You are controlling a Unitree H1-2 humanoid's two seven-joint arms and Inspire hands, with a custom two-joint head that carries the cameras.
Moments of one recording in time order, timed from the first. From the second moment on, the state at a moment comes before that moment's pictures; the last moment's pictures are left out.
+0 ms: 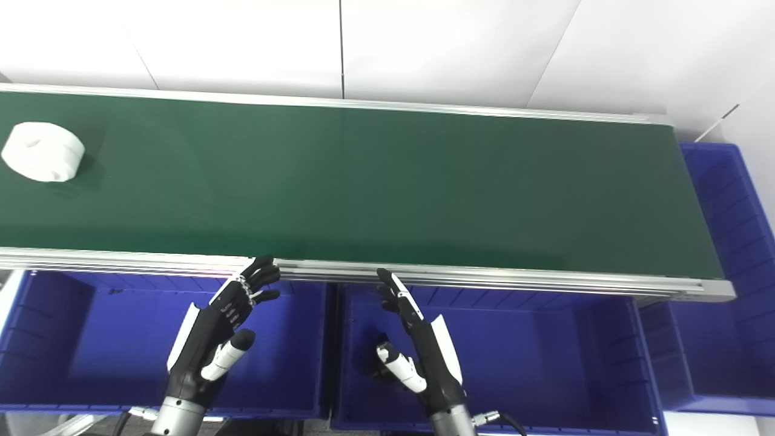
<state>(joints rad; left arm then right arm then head) 0.52 0.06 -0.25 -0.05 0.05 -0.41 -0.11 0.44 -0.14 0.46 0.06 -0.20 -0.42 -0.18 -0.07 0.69</state>
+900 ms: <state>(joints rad) 0.50 0.03 -0.27 0.06 0.11 -0.43 -0.08 0.42 -0.26 0.55 0.00 -0.23 -0.42 -0.37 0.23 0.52</state>
